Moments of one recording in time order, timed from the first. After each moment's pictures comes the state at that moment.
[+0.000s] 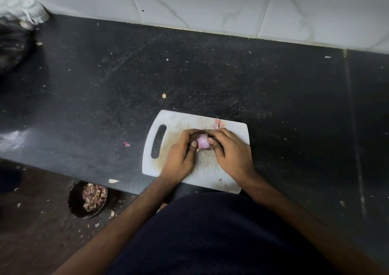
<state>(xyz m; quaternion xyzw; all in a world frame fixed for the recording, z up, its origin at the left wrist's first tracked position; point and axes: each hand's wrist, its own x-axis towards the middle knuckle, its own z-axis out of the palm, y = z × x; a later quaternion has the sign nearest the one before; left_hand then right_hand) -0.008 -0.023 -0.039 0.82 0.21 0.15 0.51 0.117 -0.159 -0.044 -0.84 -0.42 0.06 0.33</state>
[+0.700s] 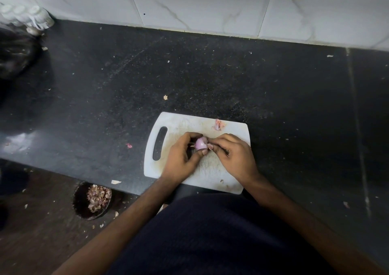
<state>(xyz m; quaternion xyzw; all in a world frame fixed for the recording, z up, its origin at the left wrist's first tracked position) -0.007 -0.023 -0.040 0.81 0.23 0.15 0.52 0.122 -0.166 -0.054 -0.79 -0.42 0.09 0.43</state>
